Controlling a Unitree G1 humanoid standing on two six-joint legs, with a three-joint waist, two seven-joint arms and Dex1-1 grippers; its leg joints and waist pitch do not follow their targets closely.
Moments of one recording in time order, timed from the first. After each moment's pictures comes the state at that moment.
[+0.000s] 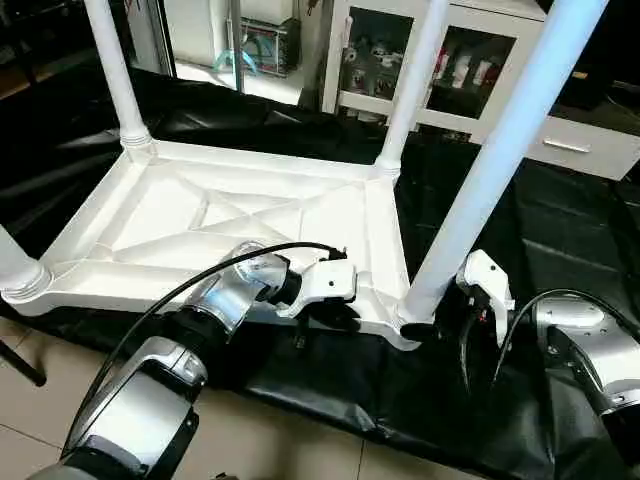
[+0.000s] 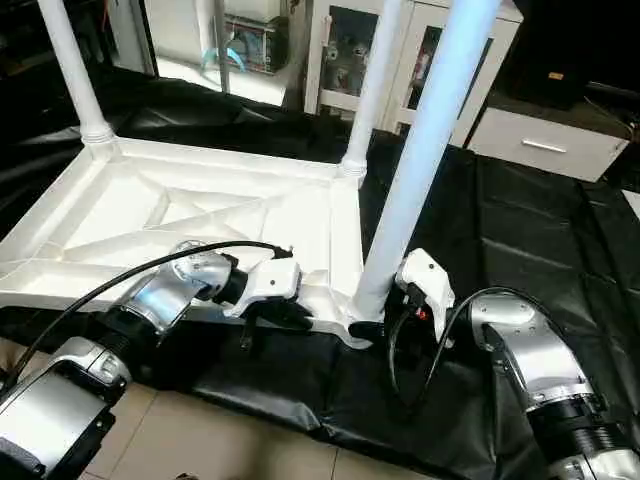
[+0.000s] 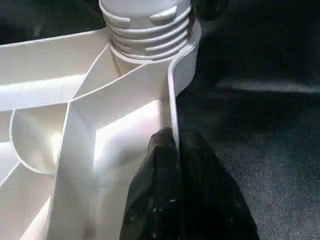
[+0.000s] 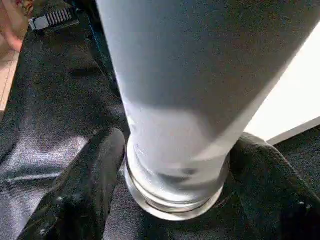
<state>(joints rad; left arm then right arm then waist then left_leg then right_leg) -0.78 0.22 -0.44 0.84 0.17 -0.14 -1.25 -0.32 -0.59 0.16 0.26 0.24 0.26 1.12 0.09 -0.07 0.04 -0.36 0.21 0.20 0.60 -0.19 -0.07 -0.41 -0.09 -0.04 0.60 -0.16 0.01</state>
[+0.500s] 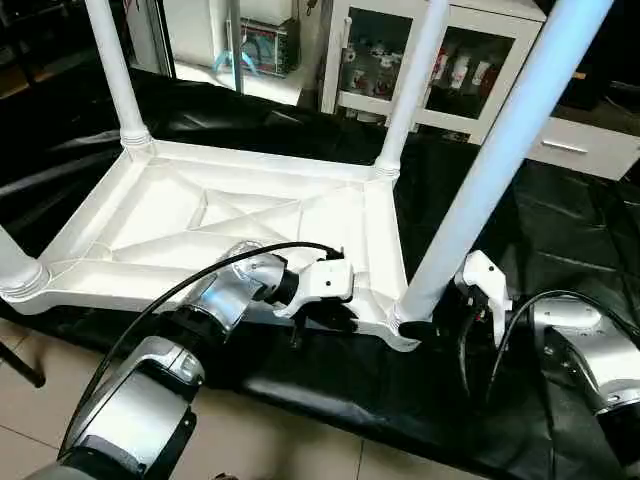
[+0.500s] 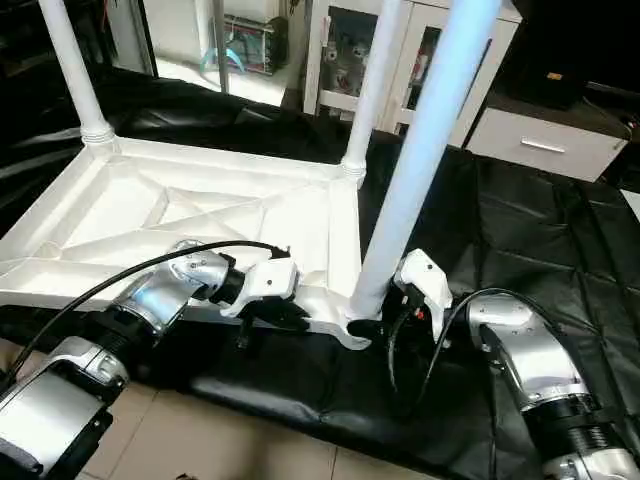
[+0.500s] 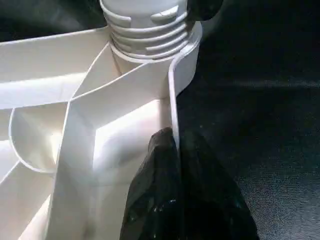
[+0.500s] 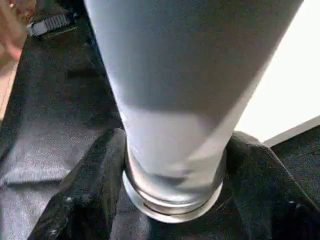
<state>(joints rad) -0.78 0.23 -0.43 0.84 0.17 -0.12 -1.25 -0.32 -0.54 0.15 0.30 0.23 0.25 1.08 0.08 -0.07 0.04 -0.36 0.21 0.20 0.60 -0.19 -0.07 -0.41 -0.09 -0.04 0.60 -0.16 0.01</state>
